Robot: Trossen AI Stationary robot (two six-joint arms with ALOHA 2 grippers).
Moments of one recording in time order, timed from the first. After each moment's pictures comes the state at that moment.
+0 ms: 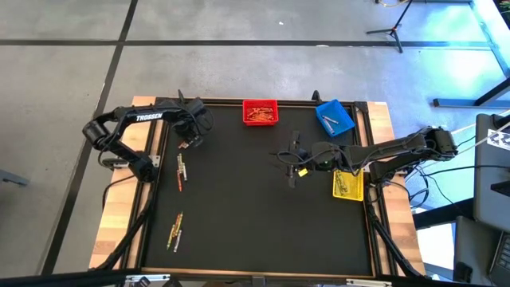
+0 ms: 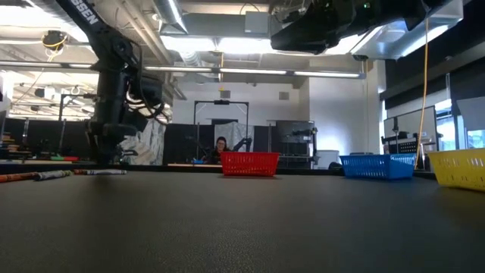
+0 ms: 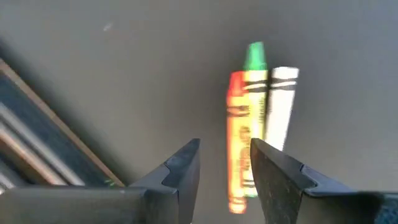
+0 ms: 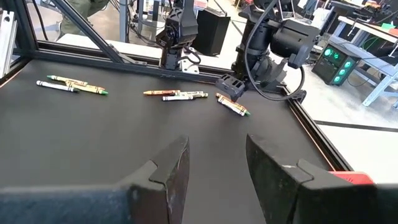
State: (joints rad) left arm 0.81 1.48 0.77 -0.83 -0.18 -0.08; right arm 0.08 1.31 0.75 0.29 0.20 -0.16
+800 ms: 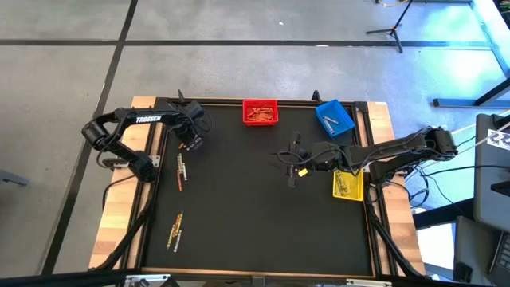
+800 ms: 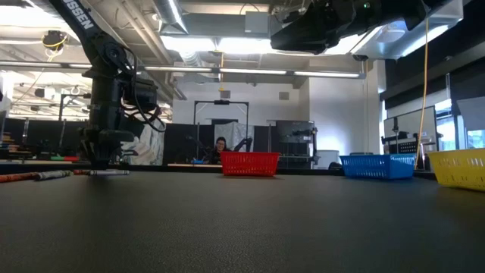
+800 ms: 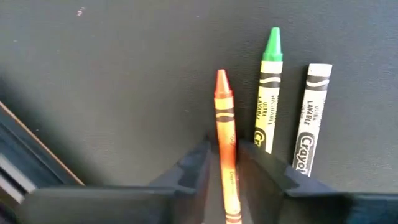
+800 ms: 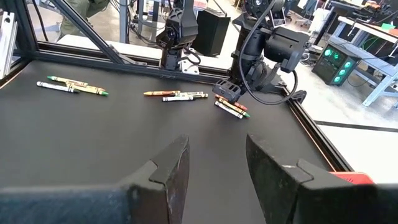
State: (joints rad) left arm 0.83 1.48 0.69 -0.73 -0.14 -0.07; right arm 0.08 1.31 0.75 0.30 0.20 -0.16
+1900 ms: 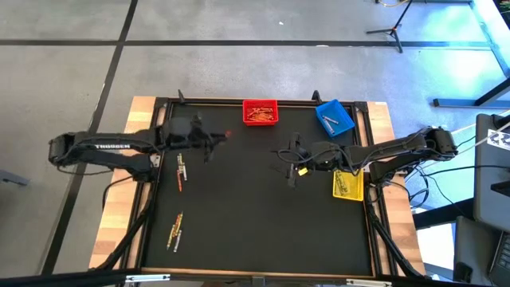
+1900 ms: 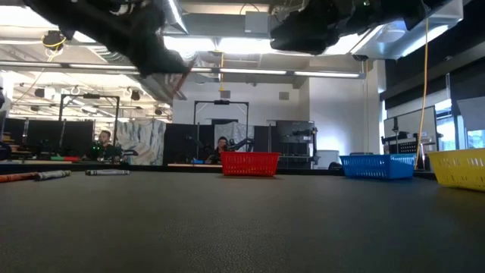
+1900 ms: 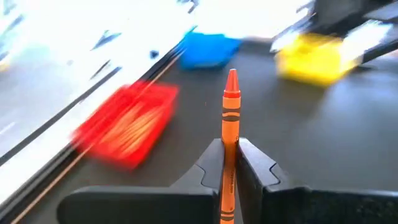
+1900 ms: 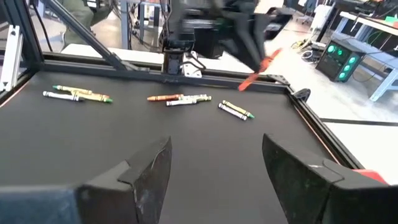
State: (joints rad) left arm 0.25 0.95 0.56 0.03 -0.12 -0.05; right arm 0.08 1.31 0.75 0.31 0.19 -0.11
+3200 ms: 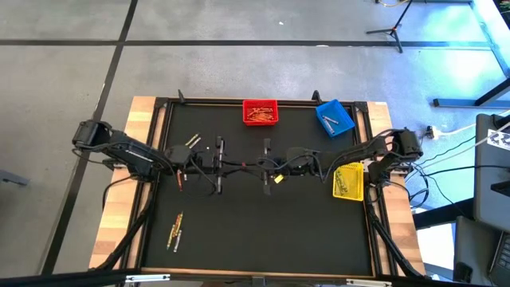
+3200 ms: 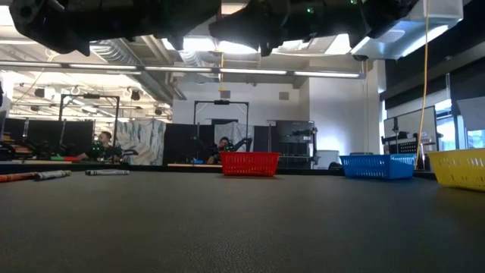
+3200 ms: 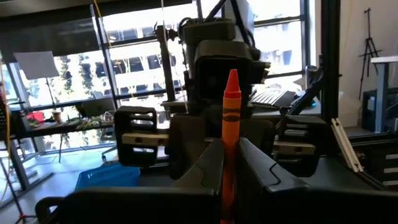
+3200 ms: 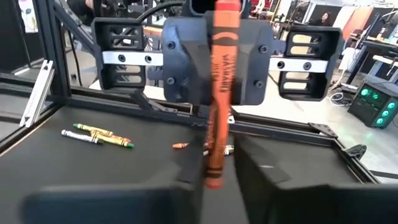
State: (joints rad) left arm -0.10 1.34 0.44 1.07 -0.11 0.13; right arm 0.09 1.69 0.95 0.64 0.06 -0.17
